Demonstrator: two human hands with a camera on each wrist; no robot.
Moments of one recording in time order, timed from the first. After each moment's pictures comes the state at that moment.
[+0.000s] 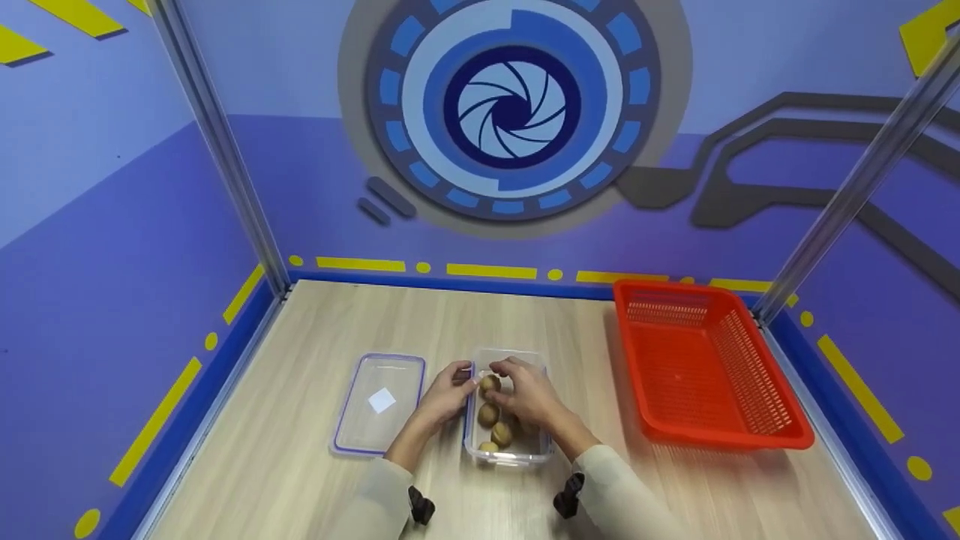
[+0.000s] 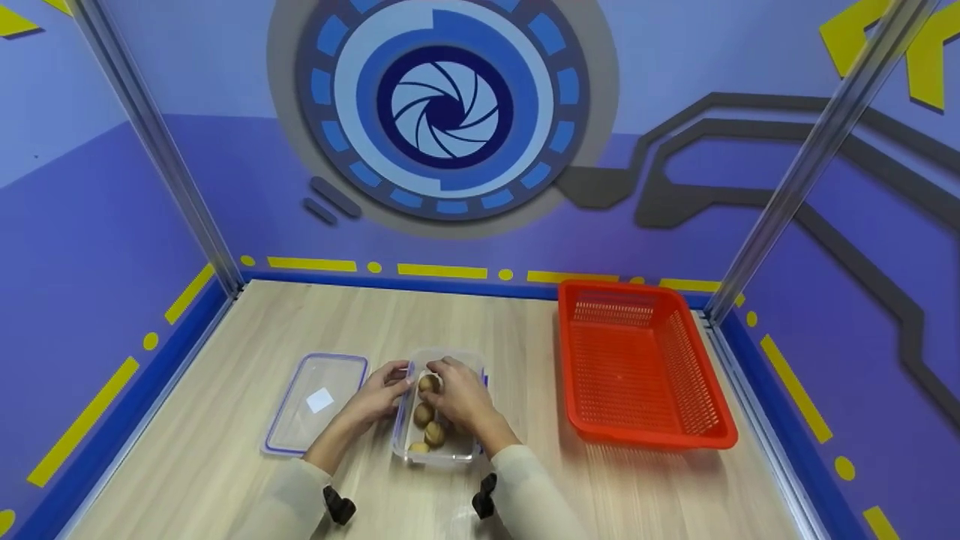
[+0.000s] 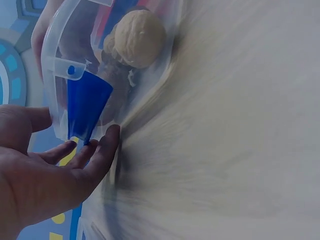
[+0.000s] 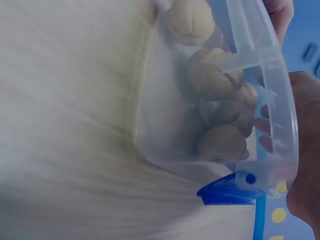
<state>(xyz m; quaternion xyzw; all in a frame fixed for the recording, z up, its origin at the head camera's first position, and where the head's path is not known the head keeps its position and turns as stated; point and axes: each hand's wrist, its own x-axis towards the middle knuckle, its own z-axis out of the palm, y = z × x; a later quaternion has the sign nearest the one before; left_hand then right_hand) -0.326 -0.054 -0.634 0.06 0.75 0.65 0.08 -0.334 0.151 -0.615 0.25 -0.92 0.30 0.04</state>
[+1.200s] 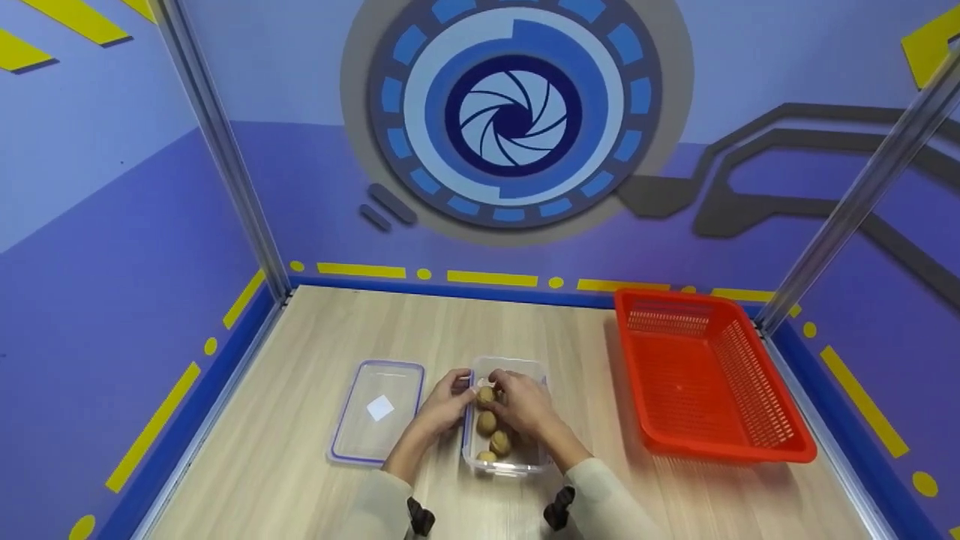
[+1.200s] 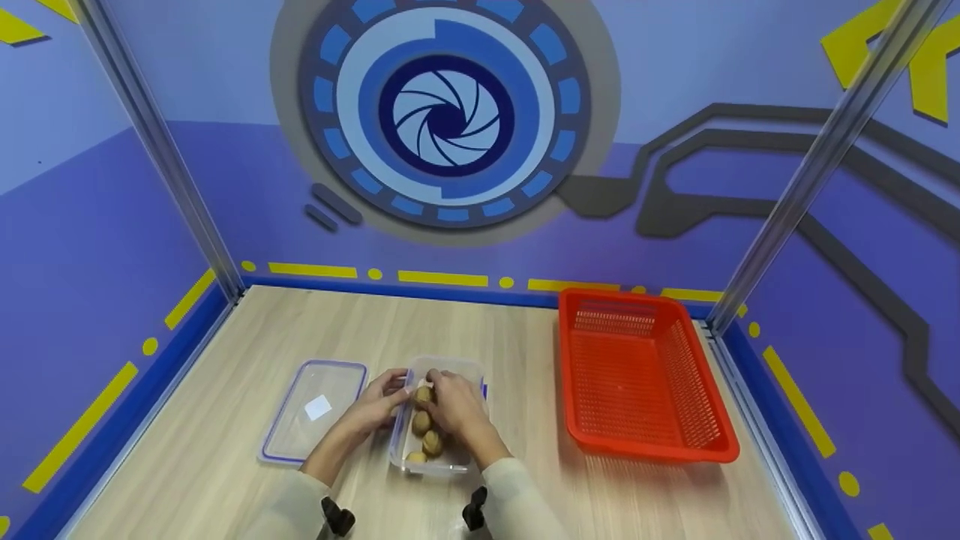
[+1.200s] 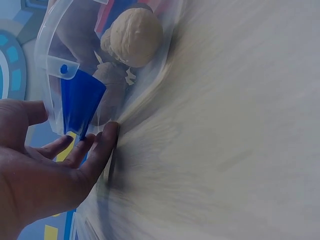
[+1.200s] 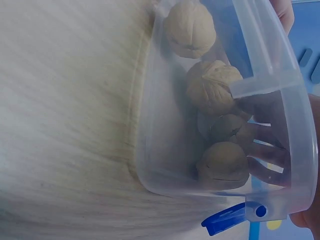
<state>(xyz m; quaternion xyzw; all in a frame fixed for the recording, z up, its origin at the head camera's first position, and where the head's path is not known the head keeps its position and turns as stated) -0.324 -0.053 -0.636 0.05 0.74 0.66 0.09 -0.337 0.140 -0.622 0.21 -0.95 0.23 0.04</state>
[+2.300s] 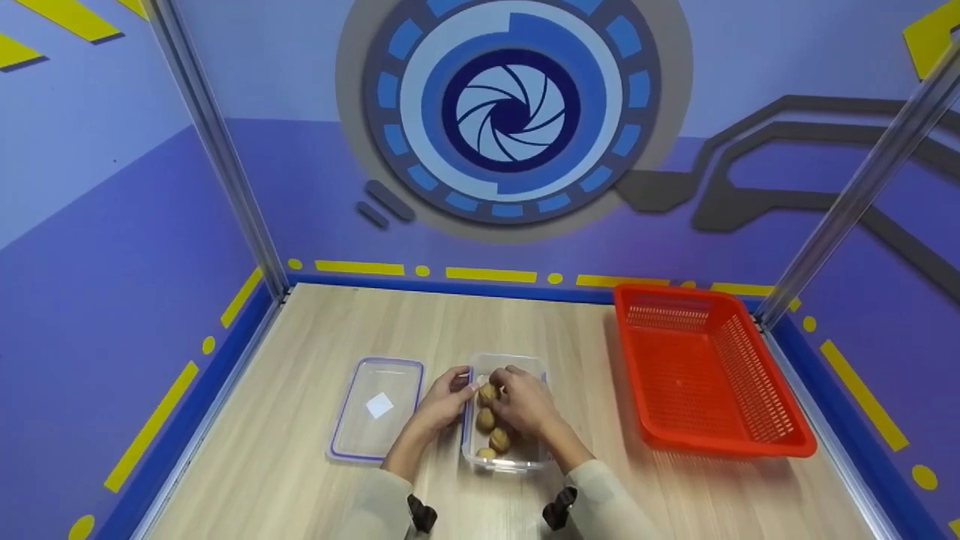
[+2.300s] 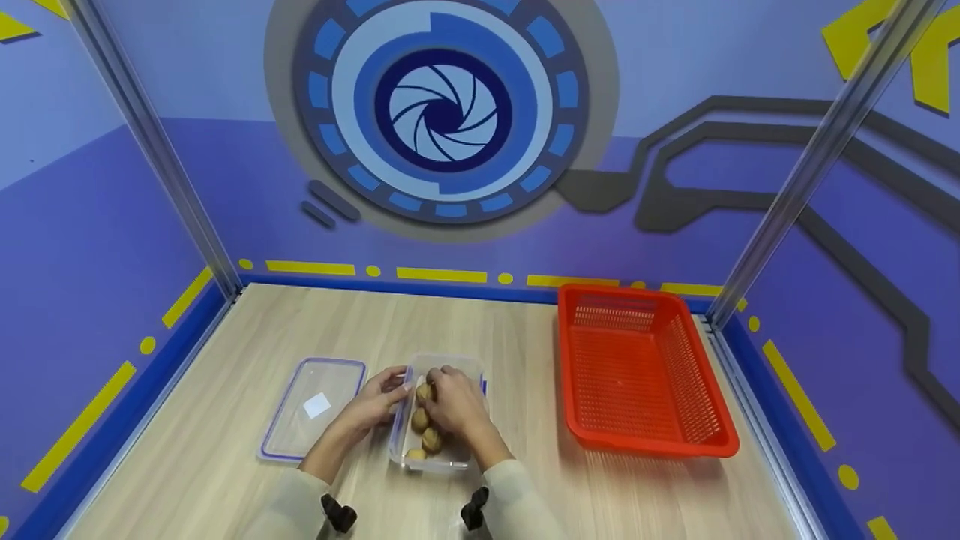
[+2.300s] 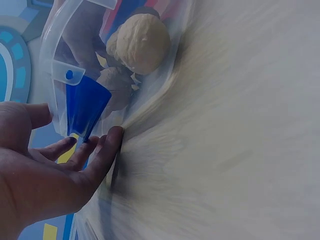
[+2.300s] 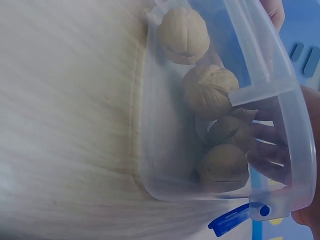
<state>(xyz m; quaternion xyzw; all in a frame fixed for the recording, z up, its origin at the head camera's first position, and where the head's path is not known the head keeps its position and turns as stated) -0.323 -0.052 -0.634 0.06 0.74 0.67 0.09 -0.333 0.144 -0.621 0.20 -0.95 0.24 0.05</state>
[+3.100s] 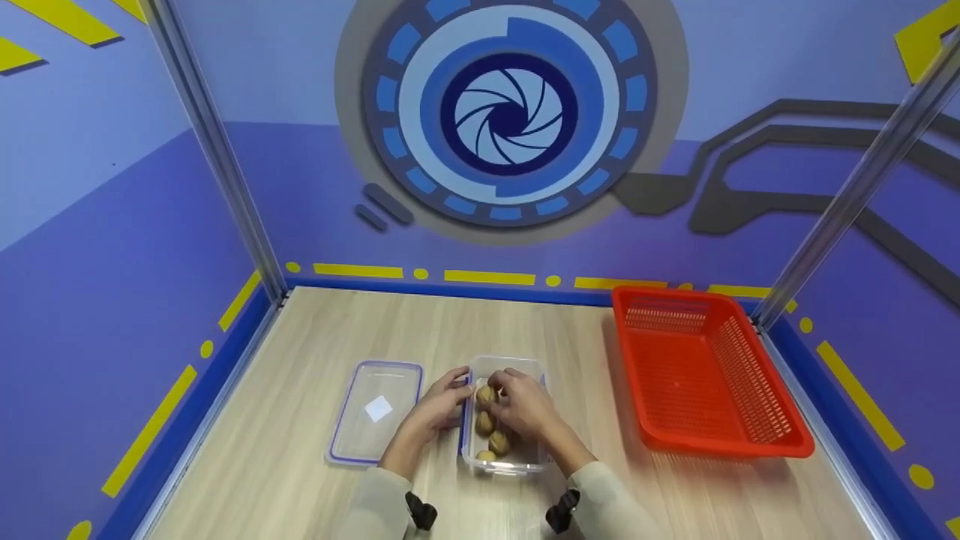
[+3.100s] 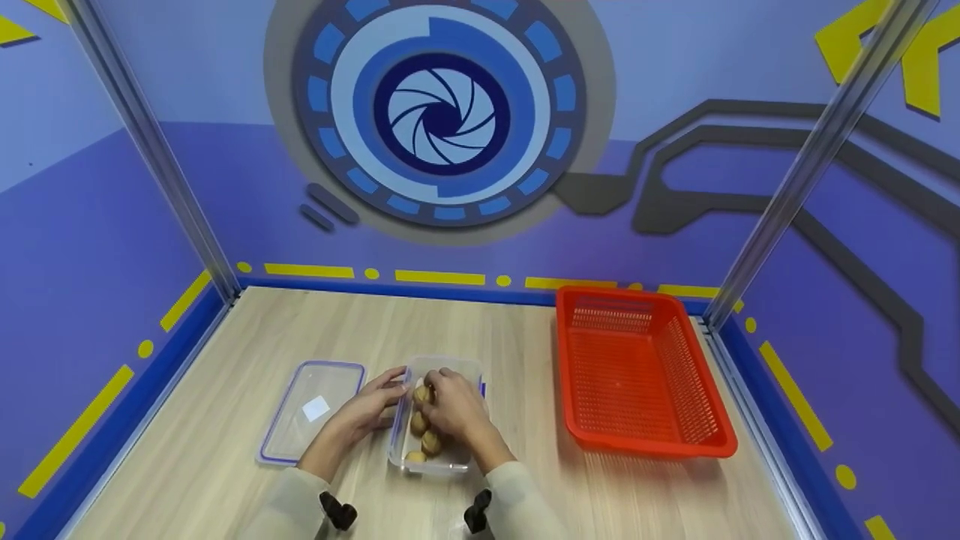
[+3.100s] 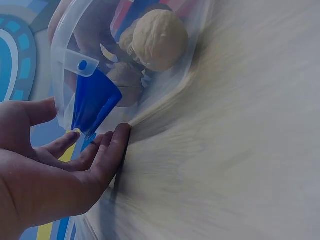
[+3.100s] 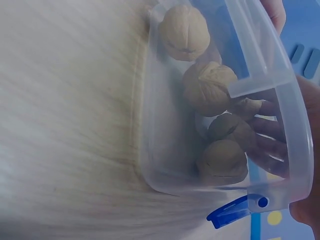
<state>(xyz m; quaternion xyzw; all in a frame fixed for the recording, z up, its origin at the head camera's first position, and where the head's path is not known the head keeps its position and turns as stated) -0.329 -0.059 -0.635 0.00 0.68 0.71 0.19 -0.331 0.147 -0.621 0.22 -0.94 0.27 0.04</state>
